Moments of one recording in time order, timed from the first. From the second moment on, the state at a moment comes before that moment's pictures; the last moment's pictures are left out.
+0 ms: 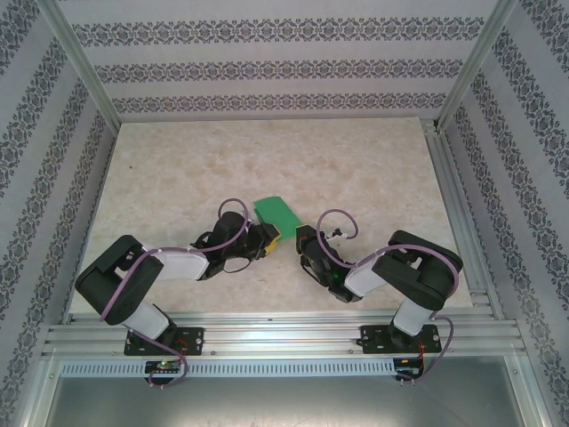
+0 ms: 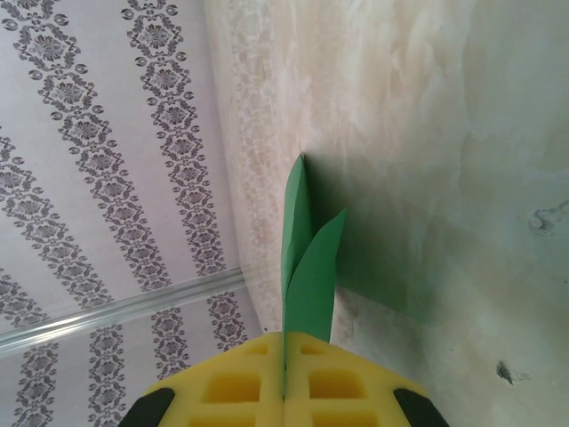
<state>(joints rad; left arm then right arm) -0.68 1.55 0.51 0.52 0.33 -1.53 0.94 1.70 0.37 0.96 0.52 1.86</state>
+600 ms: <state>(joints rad) -0.68 1.49 0.53 0.44 0.28 -1.52 0.95 1.41 0.22 0.71 0.54 1.75</state>
